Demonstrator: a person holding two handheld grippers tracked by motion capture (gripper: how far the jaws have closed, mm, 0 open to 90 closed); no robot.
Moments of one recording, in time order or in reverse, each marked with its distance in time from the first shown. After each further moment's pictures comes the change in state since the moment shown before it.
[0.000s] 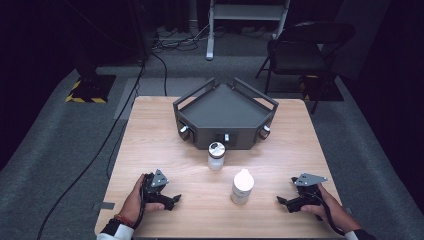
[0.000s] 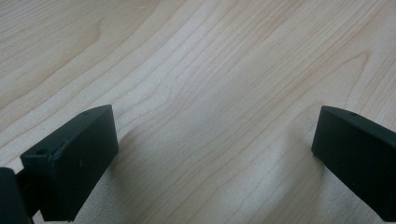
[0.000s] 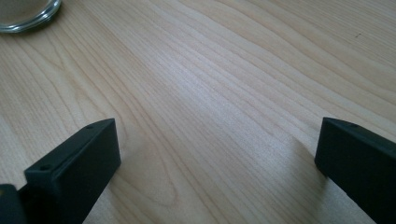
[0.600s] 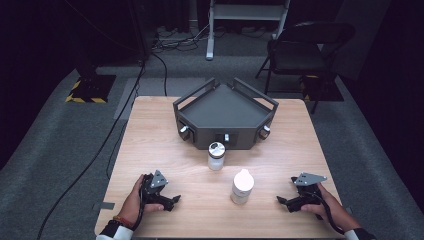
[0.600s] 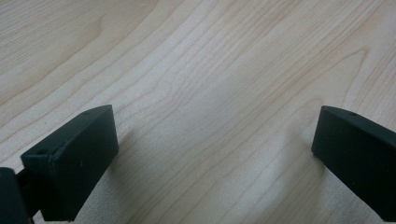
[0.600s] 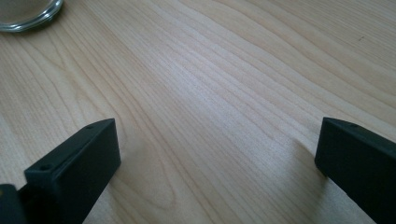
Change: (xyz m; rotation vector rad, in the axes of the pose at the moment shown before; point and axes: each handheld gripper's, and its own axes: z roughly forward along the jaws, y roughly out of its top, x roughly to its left) left arm -0.001 -0.002 -0.002 0.000 0.004 -0.003; right arm -0.003 0.001 0.001 0.000 0.012 -0.009
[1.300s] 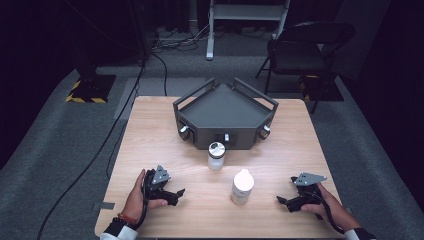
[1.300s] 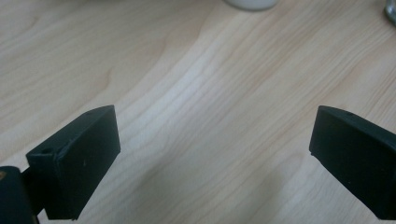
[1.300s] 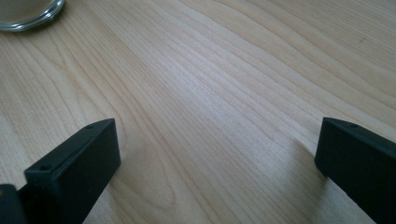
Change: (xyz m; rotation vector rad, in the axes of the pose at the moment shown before) left arm -0.007 0.011 -0.004 -0.107 0.009 -0.031; right arm -0.001 0.000 0.000 0.000 0.006 -0.006
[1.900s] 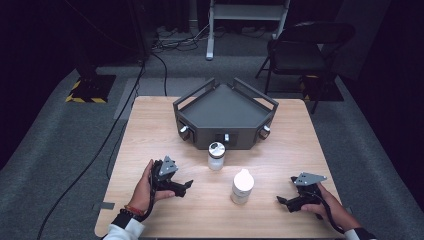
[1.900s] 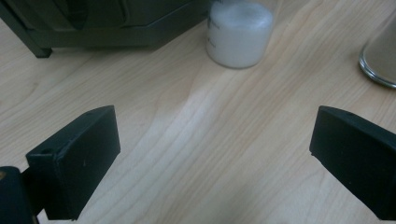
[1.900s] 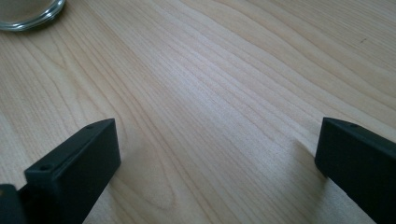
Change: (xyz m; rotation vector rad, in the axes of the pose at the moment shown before) left arm -0.002 0.030 0.011 -0.043 -0.015 0.048; right arm -0.001 0.000 0.000 0.000 0.003 -0.003
